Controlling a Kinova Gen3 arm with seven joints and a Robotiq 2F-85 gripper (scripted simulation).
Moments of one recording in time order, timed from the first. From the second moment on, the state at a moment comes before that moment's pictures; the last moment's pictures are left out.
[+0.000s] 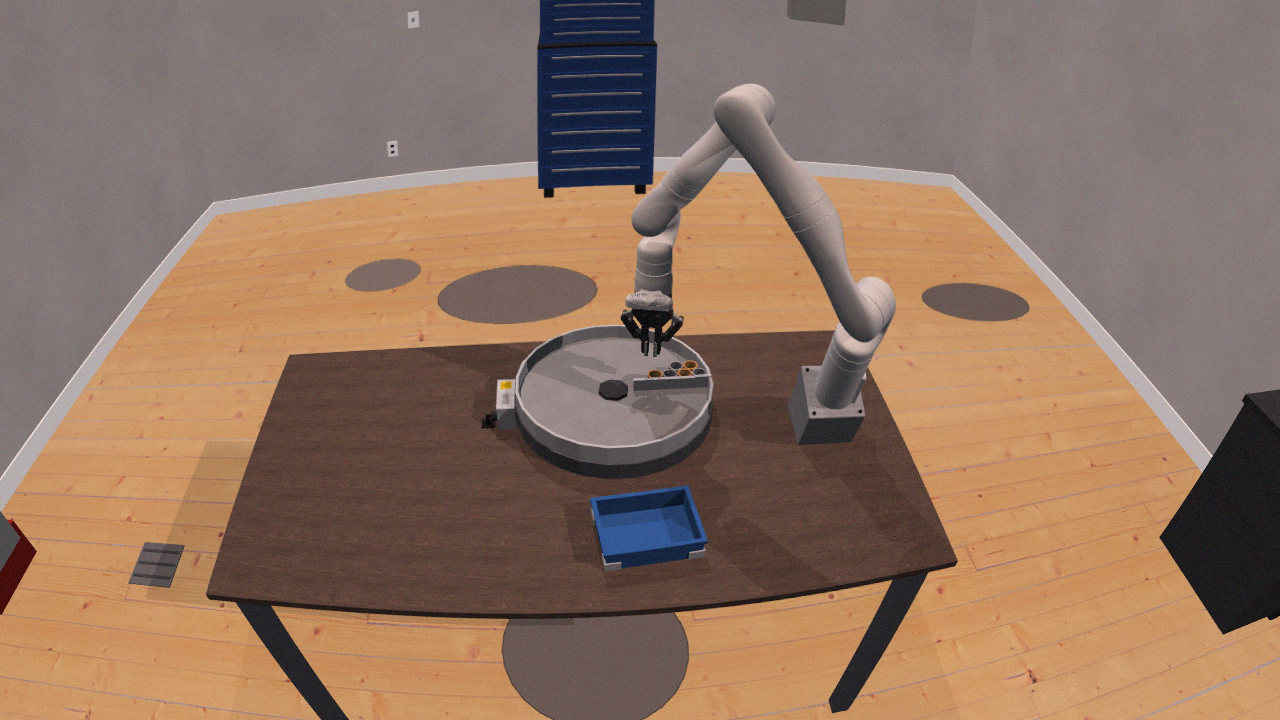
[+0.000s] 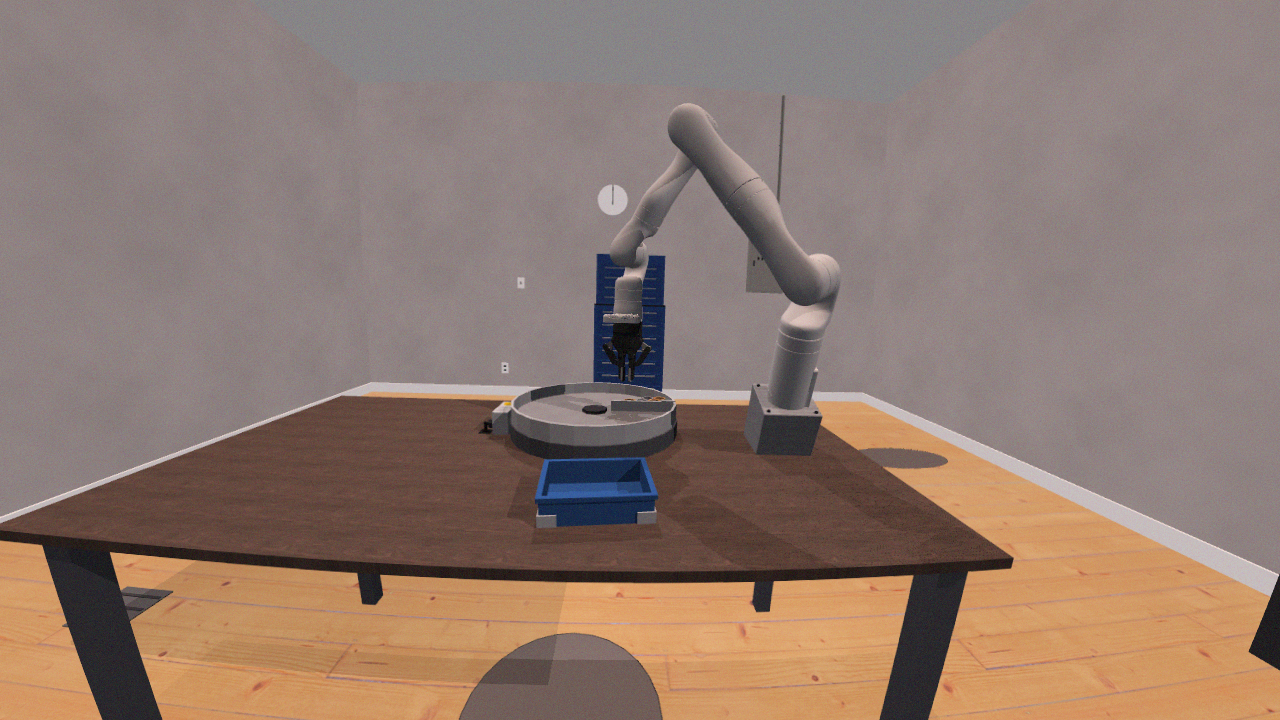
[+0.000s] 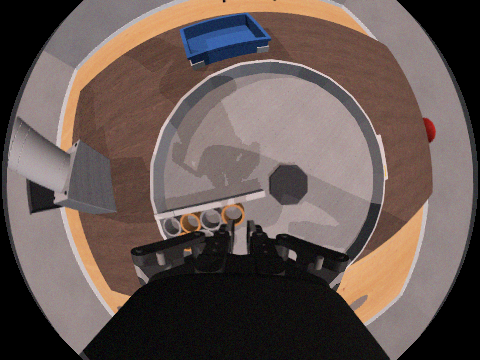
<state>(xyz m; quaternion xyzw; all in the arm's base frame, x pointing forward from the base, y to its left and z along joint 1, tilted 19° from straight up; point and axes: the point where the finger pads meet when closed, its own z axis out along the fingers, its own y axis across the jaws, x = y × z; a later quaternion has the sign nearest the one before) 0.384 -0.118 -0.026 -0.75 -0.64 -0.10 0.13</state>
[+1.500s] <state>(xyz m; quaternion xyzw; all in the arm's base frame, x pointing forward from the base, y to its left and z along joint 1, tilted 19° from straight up) 0.384 -0.105 -0.063 -0.75 -0.64 -0.10 0.13</state>
